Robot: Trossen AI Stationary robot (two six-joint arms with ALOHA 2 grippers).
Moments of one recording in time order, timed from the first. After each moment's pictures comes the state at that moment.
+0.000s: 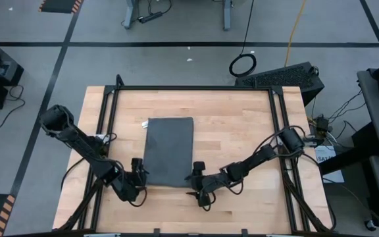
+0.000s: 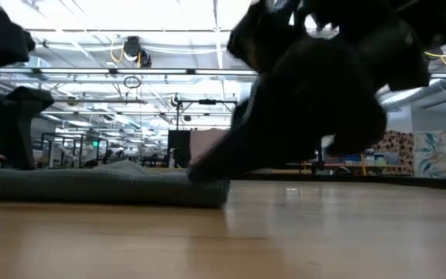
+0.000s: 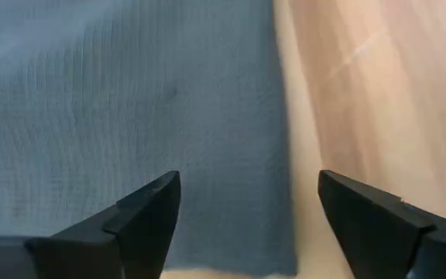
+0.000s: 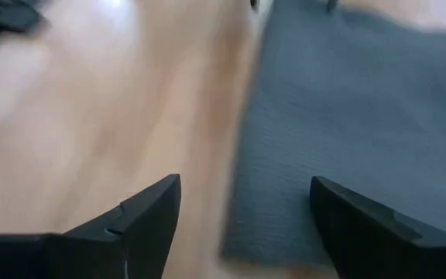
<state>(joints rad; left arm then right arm) -0.79 1.41 0.56 -0.28 -0.42 -0.53 0.41 2.05 1.01 0.46 0.26 0.14</state>
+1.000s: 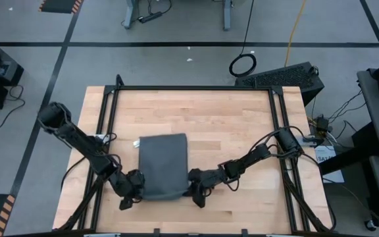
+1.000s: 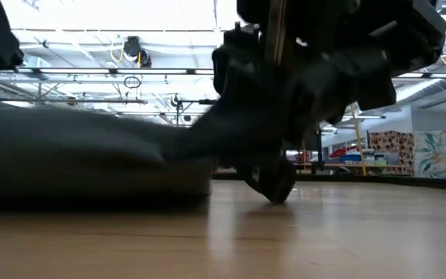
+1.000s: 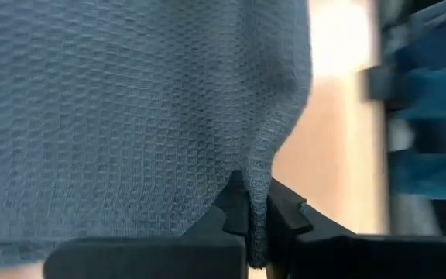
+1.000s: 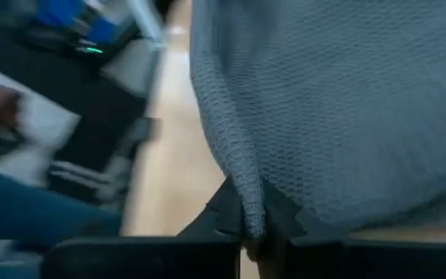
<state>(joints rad) -0.77 1.34 0.48 -0.03 0.01 -0.89 0.38 2.10 1.01 0.63 -0.07 0.80</state>
